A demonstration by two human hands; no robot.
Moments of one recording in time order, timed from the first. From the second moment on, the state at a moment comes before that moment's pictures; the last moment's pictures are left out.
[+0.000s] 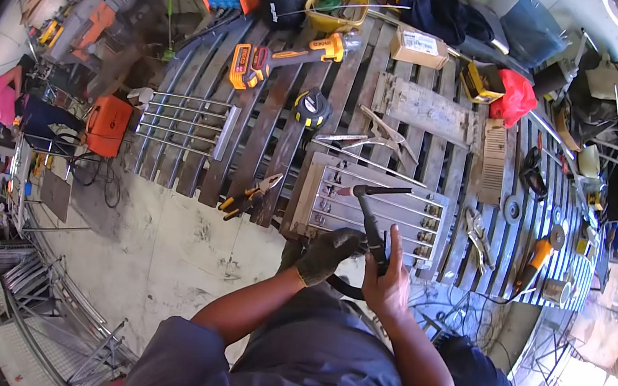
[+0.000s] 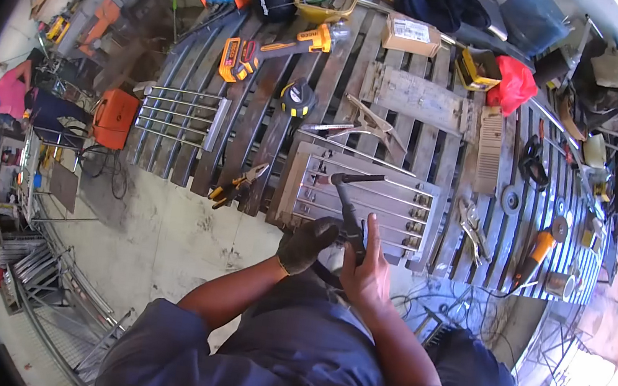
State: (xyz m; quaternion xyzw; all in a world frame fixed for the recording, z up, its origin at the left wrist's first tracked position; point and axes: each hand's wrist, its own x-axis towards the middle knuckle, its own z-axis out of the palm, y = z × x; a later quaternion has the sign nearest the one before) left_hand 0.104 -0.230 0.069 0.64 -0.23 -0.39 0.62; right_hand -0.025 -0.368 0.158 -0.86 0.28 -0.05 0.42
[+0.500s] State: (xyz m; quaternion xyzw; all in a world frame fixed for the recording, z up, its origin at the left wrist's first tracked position) left_hand 0.098 -0.205 0.014 0.32 -0.13 -0.53 0.78; right_hand -0.031 -0.316 0.115 -0.88 0.24 -0.14 0.39
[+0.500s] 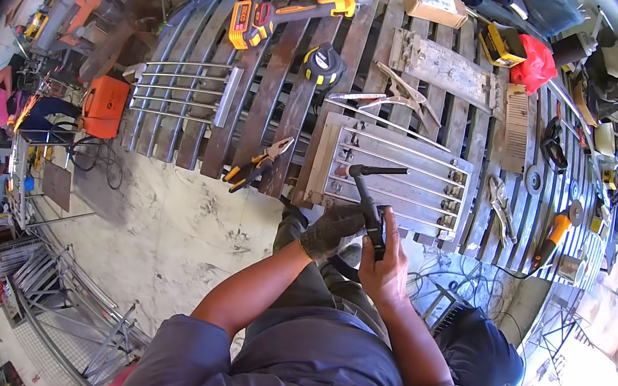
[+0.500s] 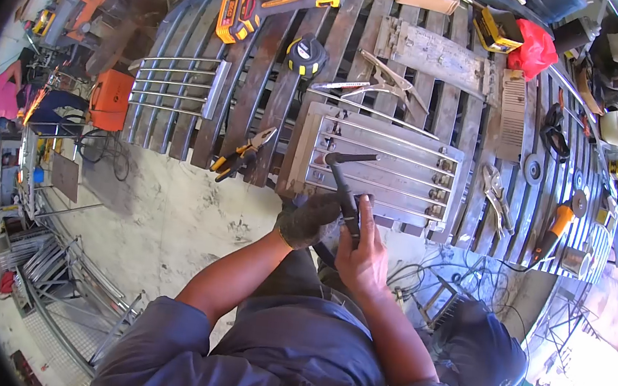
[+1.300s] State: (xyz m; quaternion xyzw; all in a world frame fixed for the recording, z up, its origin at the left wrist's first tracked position) left_hand 0.084 -0.199 -0.001 0.44 -0.23 -0.42 0.76; right_hand -0.028 -0.306 0.115 -0.89 0.22 -0.10 0.38
